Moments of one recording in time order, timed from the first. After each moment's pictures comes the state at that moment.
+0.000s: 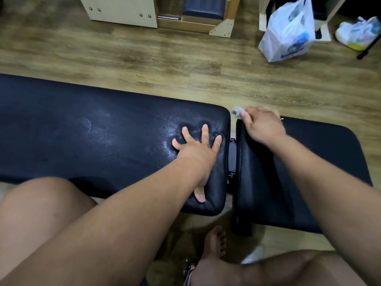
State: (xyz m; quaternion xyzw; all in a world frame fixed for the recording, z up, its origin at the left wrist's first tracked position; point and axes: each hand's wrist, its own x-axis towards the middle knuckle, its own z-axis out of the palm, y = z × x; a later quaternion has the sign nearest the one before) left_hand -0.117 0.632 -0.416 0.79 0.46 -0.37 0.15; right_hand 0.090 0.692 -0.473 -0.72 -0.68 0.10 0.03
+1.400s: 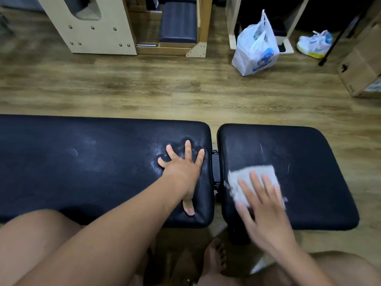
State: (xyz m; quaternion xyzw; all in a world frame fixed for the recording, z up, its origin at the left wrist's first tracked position) left_hand -0.117 0.628 -0.416 0.80 0.46 -0.36 0.15; right_hand 0.055 0.466 -0.461 -0.76 -0.63 0.14 0.04
